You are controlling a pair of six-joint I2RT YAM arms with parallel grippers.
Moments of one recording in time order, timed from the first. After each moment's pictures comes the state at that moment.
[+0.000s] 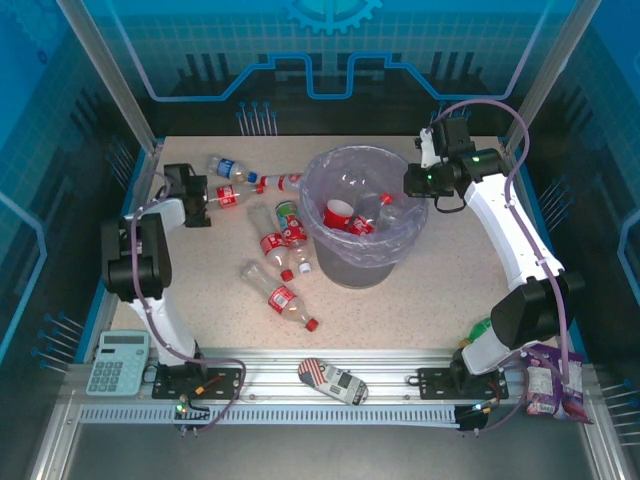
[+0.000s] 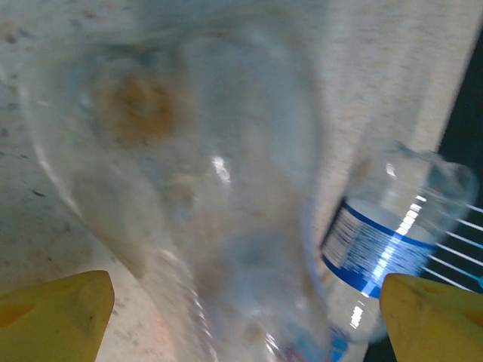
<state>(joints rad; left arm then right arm) 0.20 1.94 1.18 -0.09 0.07 -1.54 0.22 1.58 1.64 -1.02 -0.13 0.23</state>
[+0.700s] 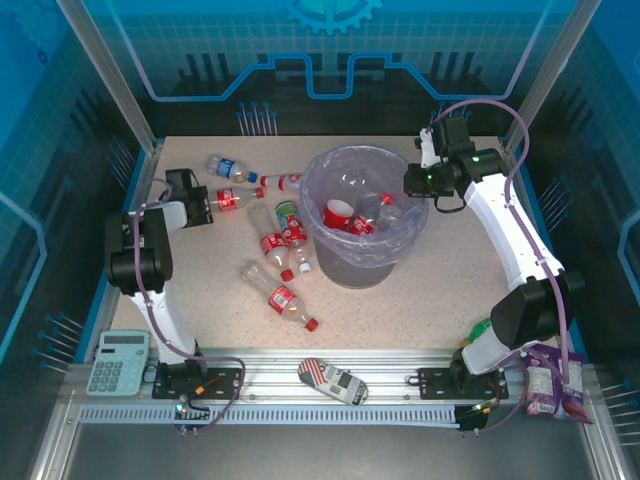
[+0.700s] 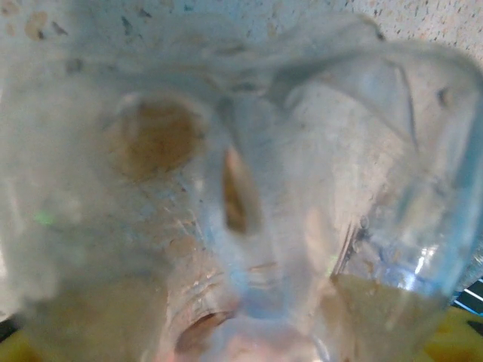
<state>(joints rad) 0.22 1.98 1.16 -0.02 0.08 -1.62 0.22 1.58 1.64 -1.02 -0.13 0.23</state>
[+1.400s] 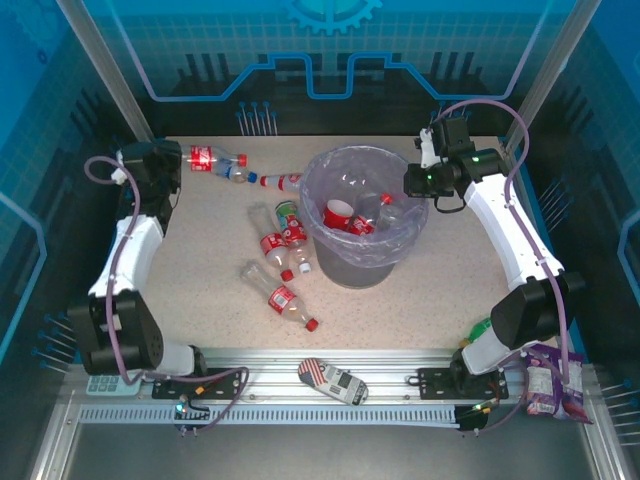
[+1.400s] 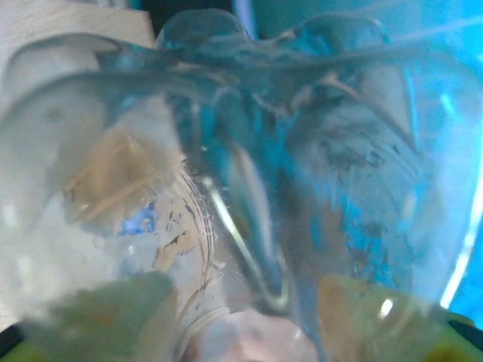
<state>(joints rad) 0.20 1.37 1.12 -0.05 0.01 -1.28 0.22 1.58 1.64 -1.02 -0.13 0.23</state>
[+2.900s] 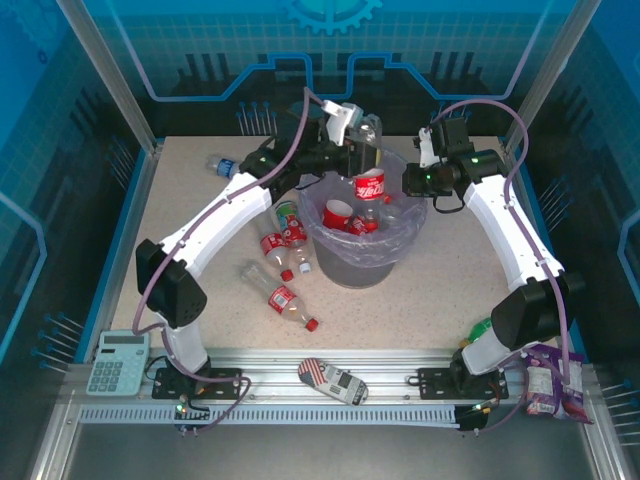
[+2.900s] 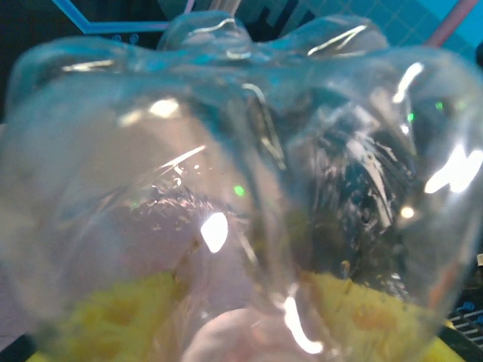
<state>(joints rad) -0.59 1.83 1.86 -0.39 0.42 -0.36 0.22 1.57 1.63 -1.00 -0.13 0.23</state>
